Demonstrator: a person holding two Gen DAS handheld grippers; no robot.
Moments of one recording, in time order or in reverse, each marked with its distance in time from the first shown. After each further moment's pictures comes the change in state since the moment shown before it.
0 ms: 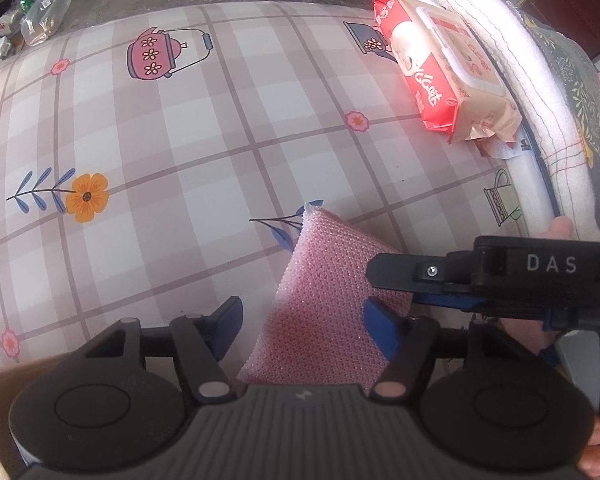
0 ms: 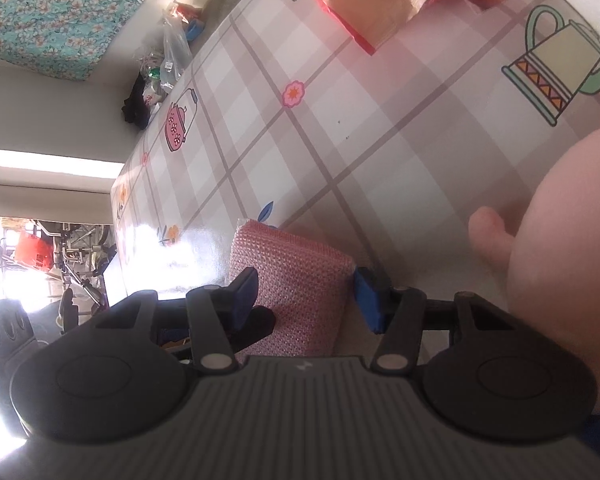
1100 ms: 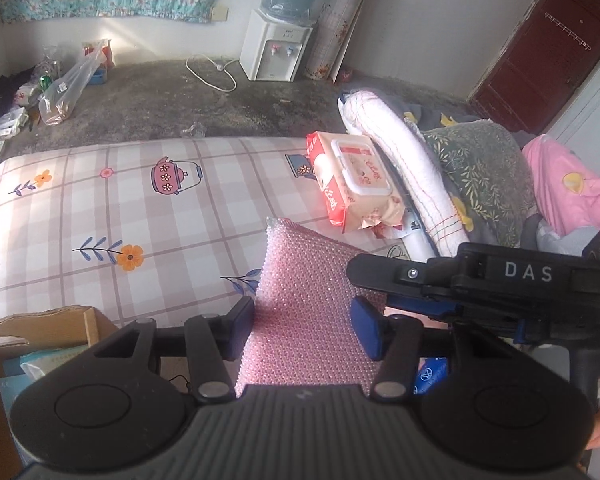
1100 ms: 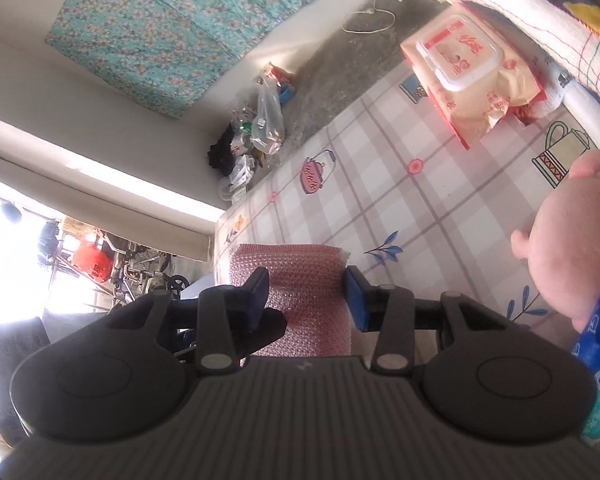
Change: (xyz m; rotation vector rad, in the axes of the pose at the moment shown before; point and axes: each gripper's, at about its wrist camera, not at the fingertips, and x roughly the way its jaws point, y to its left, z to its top) left arm -0.169 -0.050 -0.068 0.008 -0.348 -0.048; right arm -0.145 0.082 -0.065 -0.181 -0.245 0.183
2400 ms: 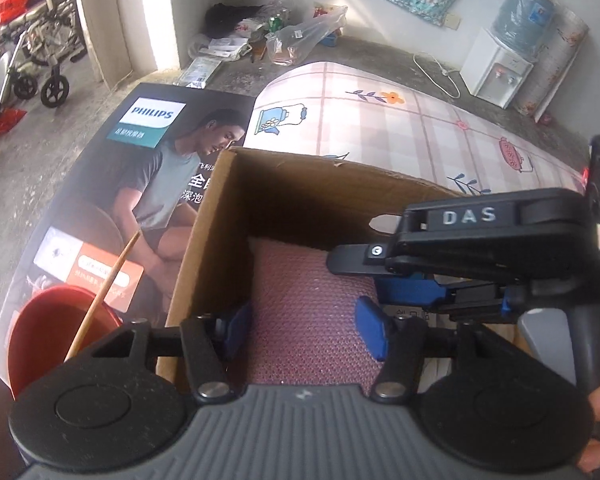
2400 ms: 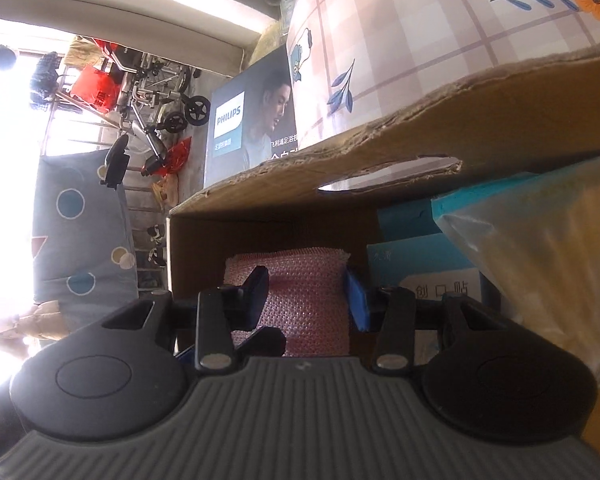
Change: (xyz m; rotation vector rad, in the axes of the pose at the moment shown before) left arm -0.072 0.282 -0.117 -0.331 0.018 0.417; right arm 0.290 0.189 -0.193 -0.095 0.531 0.027
